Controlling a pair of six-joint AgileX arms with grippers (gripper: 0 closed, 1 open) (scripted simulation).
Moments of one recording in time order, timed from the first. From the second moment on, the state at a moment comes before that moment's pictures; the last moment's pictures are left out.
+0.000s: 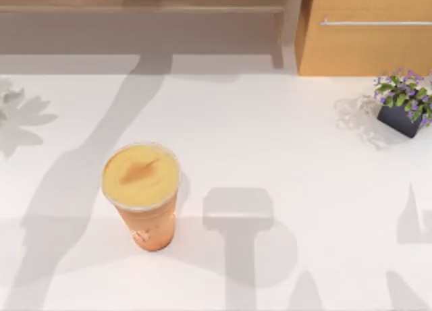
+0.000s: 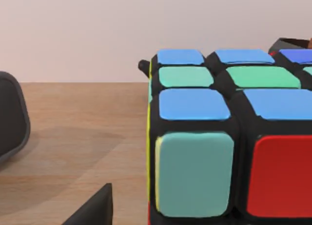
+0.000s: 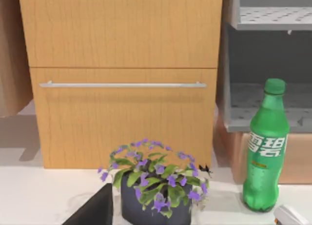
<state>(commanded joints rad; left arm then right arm) -0.40 1.93 1.85 0.09 -0.35 0.02 0.00 0.00 0.00 0.00 0.00 0.00</state>
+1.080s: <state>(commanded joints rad) -0.39 1.94 1.85 0.09 -0.35 0.02 0.00 0.00 0.00 0.00 0.00 0.00</state>
